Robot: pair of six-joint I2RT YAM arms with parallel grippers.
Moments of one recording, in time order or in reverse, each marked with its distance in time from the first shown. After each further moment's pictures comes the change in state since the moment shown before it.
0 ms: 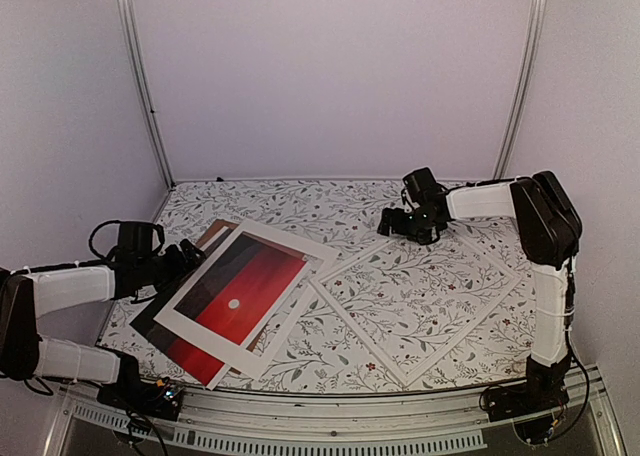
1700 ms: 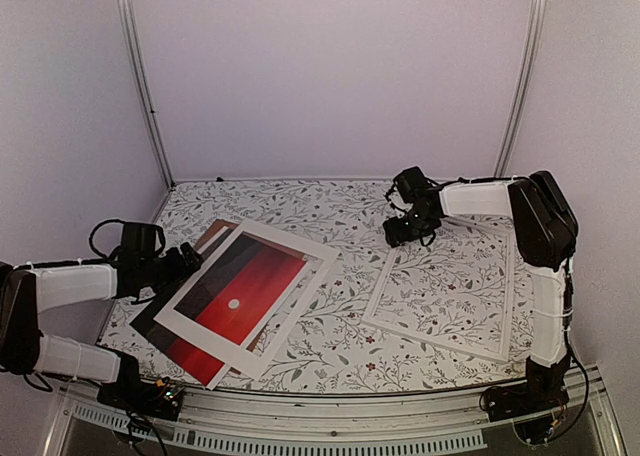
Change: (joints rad) left arm -0.011 0.024 0.002 -0.017 -0.090 0.052; right arm 0.044 0.028 0.085 -0.164 0.180 -0.421
